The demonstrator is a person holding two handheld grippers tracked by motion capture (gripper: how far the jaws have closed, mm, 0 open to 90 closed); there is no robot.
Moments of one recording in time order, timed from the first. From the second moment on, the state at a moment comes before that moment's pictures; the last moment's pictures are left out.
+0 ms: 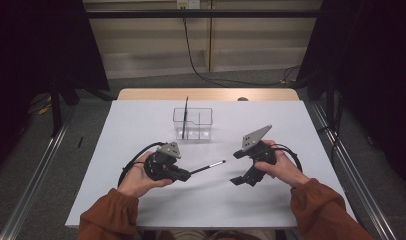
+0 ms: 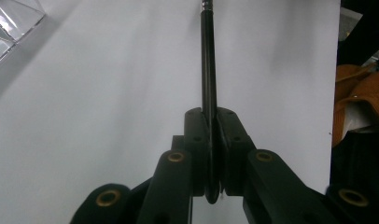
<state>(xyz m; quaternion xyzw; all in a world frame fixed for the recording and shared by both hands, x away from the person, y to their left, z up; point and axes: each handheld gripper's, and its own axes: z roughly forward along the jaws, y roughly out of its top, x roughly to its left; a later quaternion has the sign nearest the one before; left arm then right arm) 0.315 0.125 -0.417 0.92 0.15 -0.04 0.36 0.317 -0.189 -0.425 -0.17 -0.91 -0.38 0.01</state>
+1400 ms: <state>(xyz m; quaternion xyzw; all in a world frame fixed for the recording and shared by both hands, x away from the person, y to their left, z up) 0.295 0.132 -0.428 0.85 0.18 -0.01 0.49 0.301 -0.188 -0.435 -0.21 -0.83 -0.52 0.00</state>
